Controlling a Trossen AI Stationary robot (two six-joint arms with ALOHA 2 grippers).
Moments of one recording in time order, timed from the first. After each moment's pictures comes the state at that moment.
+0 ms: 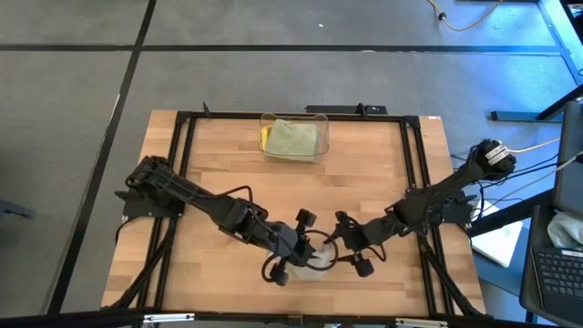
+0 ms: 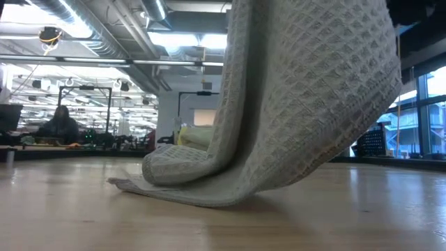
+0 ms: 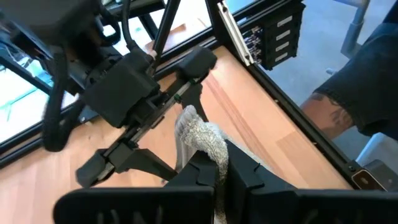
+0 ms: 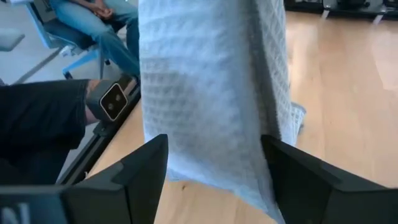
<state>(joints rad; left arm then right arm) -0.43 1.84 1.77 -0.52 -0.19 0.22 0.54 1.38 0.70 0.19 0.14 0.15</state>
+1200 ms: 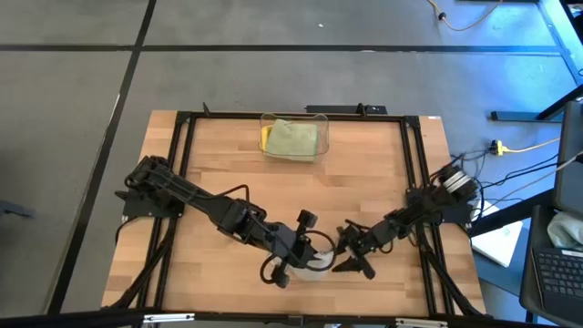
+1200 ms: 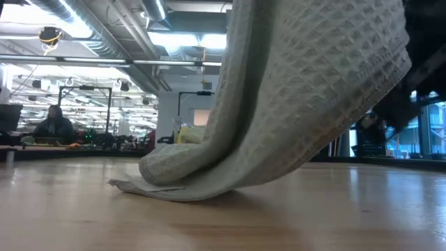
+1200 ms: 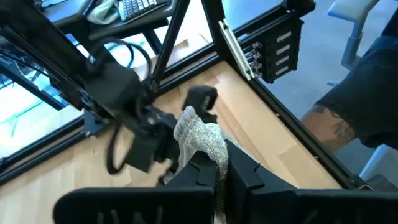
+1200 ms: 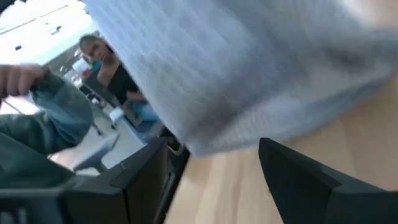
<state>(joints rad) -0.44 1.84 1.77 -0.47 -0.20 0.24 0.57 1.83 0.35 1.36 0.05 0.66</state>
